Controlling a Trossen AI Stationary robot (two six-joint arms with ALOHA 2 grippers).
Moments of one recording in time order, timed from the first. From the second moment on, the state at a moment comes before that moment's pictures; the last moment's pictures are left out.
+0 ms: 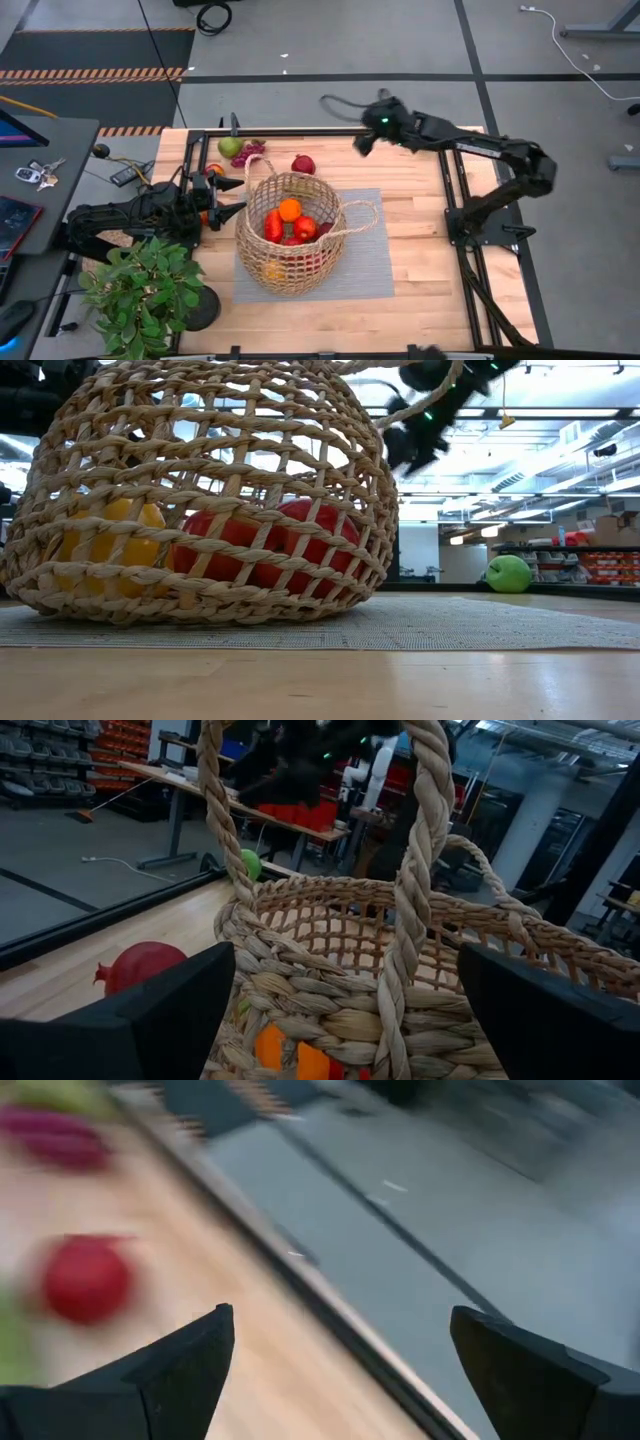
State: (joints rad) left arm 0.07 0.07 0.15 -0.06 -0.18 -0.30; right arm -0.49 1.40 1.18 -0.43 0.39 0.03
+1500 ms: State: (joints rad) left arm 0.07 0.07 0.15 -0.06 -0.18 -0.30; right arm -0.93 1.75 1.11 -0.83 0.62 0.25
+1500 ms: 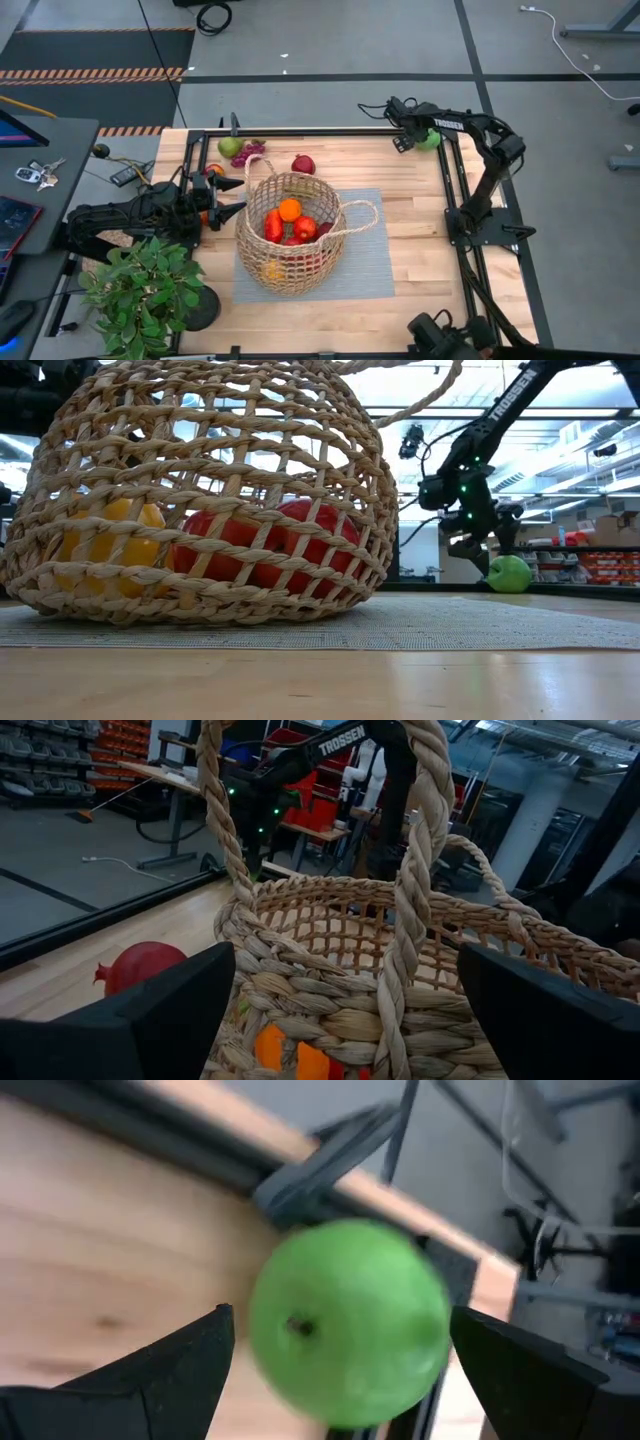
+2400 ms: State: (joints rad) left arm 0.07 0.07 0.15 -0.06 -0.18 -0.30; right arm -0.72 1.58 1.19 -0.95 0.54 0.36
